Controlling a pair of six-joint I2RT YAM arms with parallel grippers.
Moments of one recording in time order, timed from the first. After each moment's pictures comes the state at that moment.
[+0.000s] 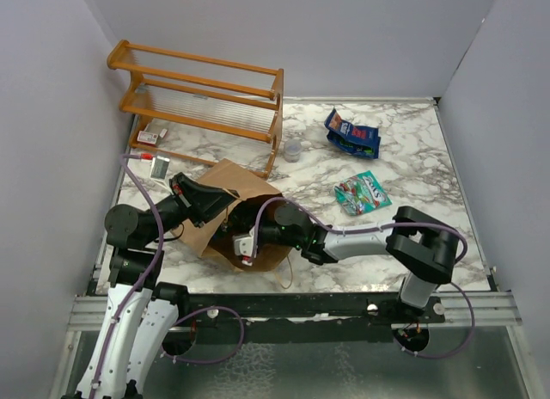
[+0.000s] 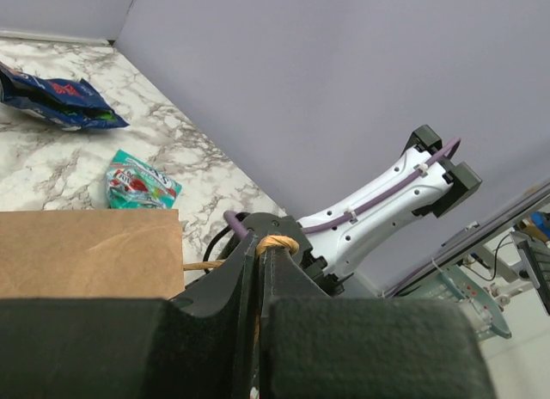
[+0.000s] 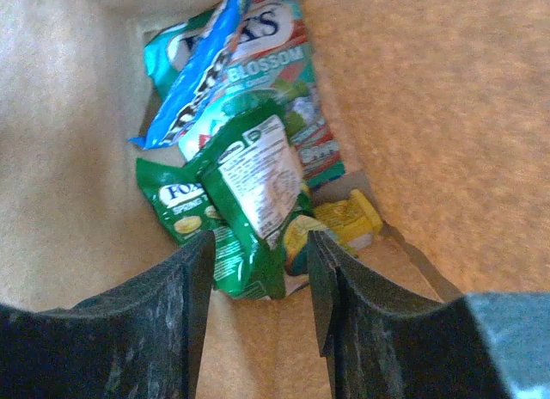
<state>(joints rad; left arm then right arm) -0.16 0.51 0.65 0.15 0.83 -0.93 1.14 1.73 0.83 0.71 -0.17 -1.01</state>
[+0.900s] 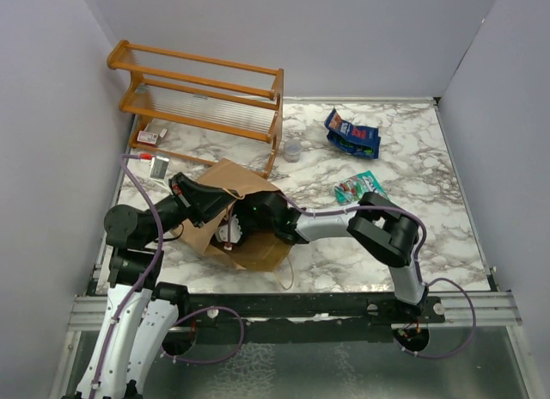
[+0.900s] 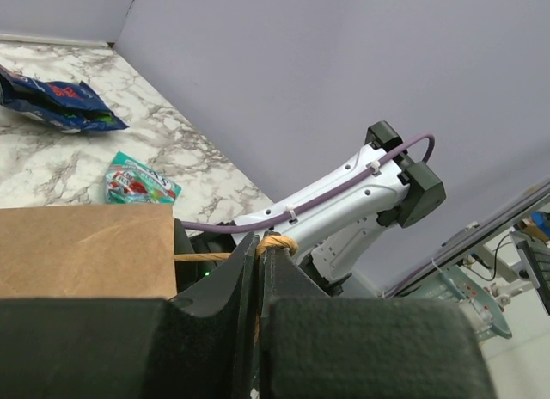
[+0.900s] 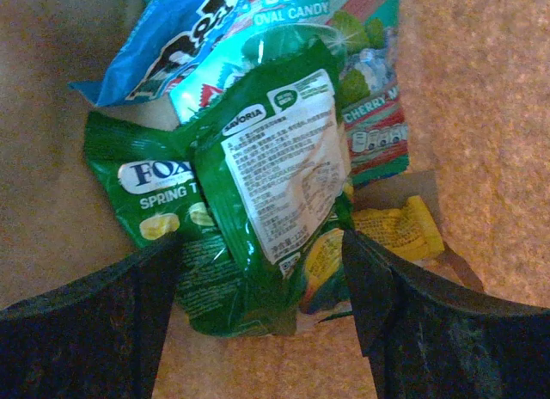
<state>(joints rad) -0.16 0.51 0.66 0.15 0.83 -0.93 1.07 2.01 1.13 0.46 -0.20 -1.17</state>
